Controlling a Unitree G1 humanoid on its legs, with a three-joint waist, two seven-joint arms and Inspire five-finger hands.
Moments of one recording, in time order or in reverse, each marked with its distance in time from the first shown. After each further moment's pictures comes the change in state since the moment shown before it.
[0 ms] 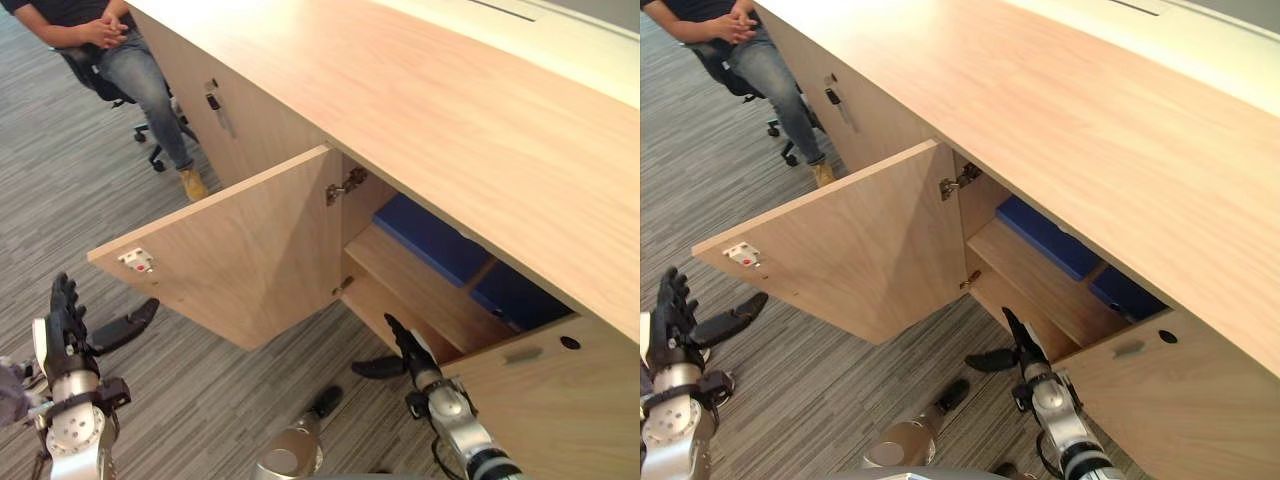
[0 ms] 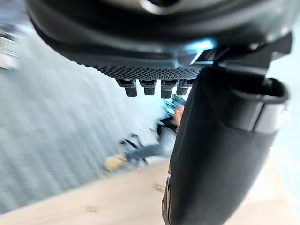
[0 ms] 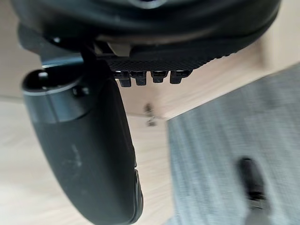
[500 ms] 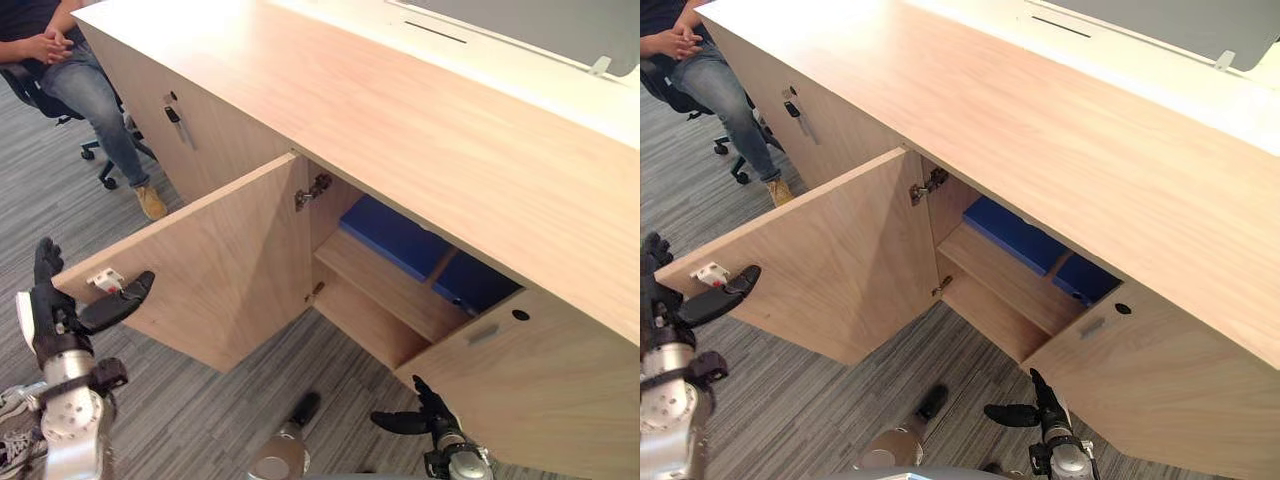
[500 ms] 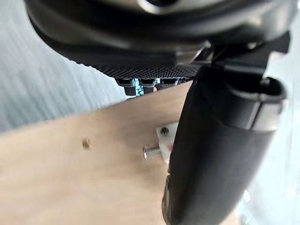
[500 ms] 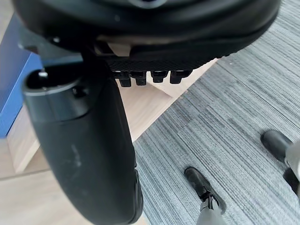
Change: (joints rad) left arm 0.158 -0.258 -0.051 -0.246 -0.067 -0.054 0.040; right arm 0.163 0.118 -0.217 0.070 -0.001 0.008 -0.004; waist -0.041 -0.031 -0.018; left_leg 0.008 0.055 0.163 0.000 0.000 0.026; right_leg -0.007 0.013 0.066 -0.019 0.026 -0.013
